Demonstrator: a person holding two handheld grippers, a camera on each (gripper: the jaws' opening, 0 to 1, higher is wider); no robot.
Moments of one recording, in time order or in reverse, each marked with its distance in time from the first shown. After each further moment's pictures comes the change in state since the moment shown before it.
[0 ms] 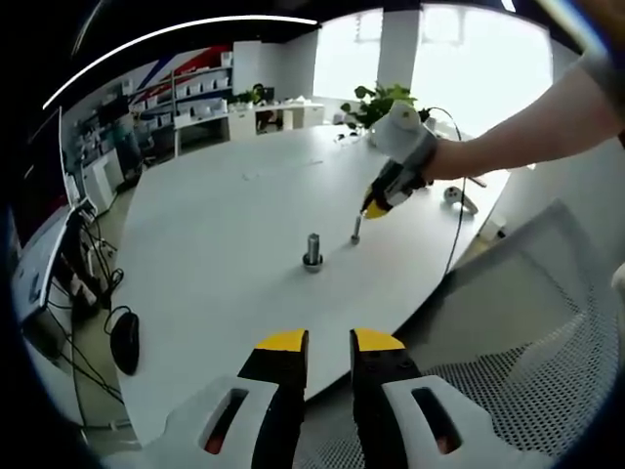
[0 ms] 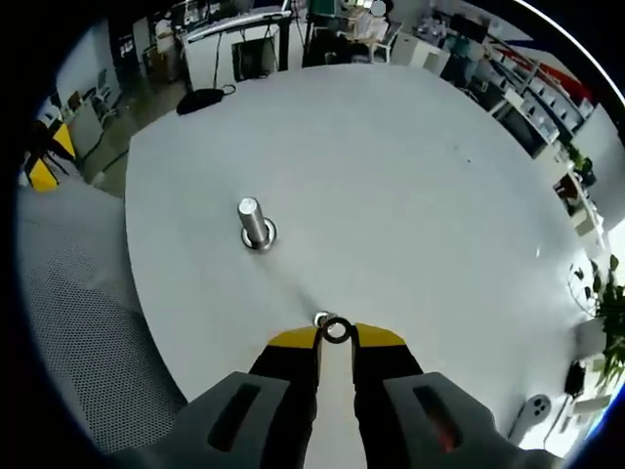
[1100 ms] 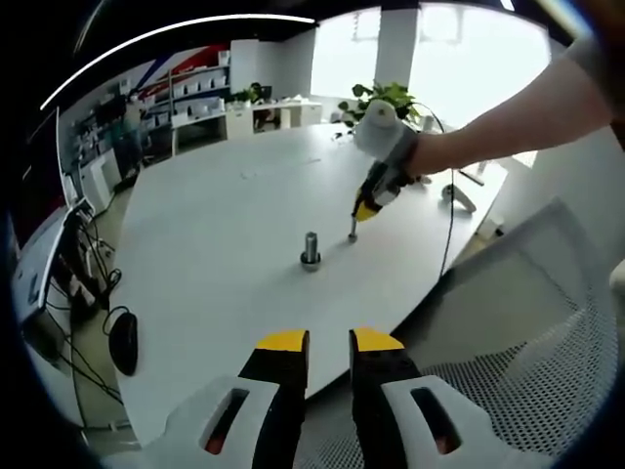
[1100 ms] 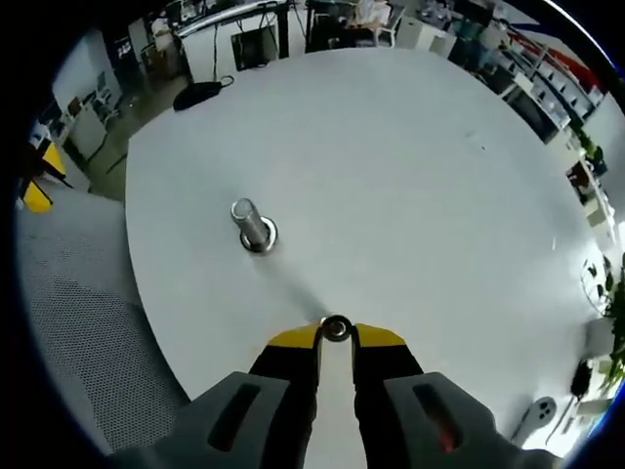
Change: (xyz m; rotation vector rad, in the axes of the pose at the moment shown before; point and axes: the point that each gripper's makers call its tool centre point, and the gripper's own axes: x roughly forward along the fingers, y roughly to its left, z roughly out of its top) left arm 0.001 -0.002 -0.001 0.003 0.007 -0.010; right arm 0.014 0.002 0.003 -0.001 0.082 0.060
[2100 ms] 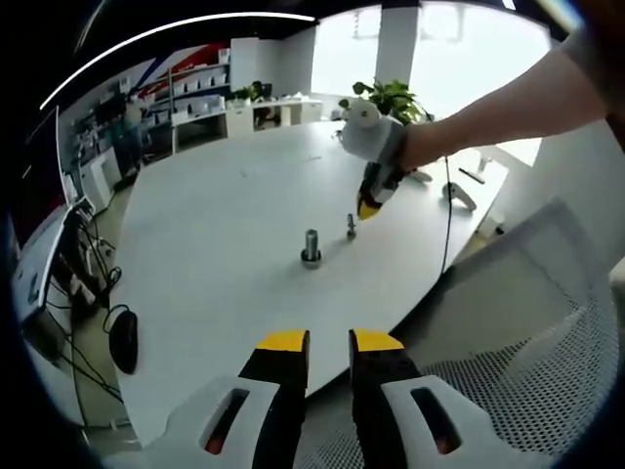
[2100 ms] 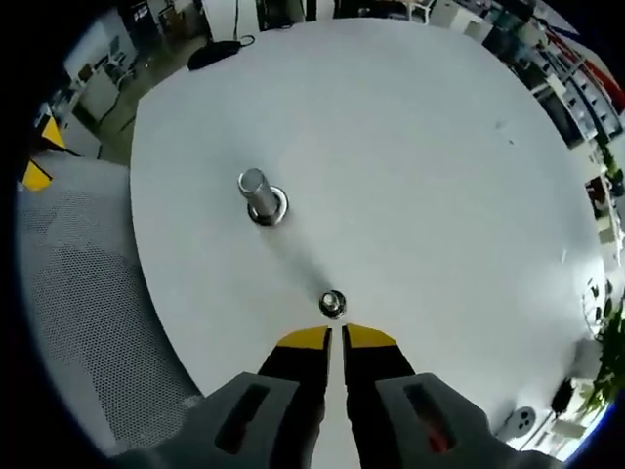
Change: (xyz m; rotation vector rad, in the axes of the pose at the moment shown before) left arm 0.001 0.000 -0.002 -0.001 0.011 0.002; right arm 0.005 0.003 -0.012 -0.073 0.151 0.044
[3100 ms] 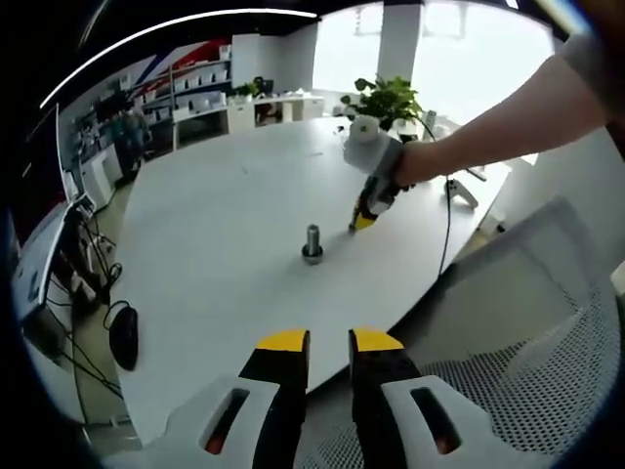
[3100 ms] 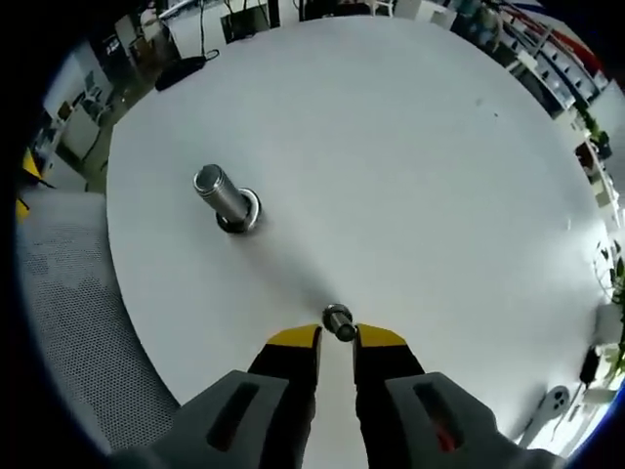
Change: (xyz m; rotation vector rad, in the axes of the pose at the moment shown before) left arm 0.001 0.001 -0.004 -0.004 0.020 0.004; right arm 0.035 -0.003 -0.005 0.136 -0.052 -0.025
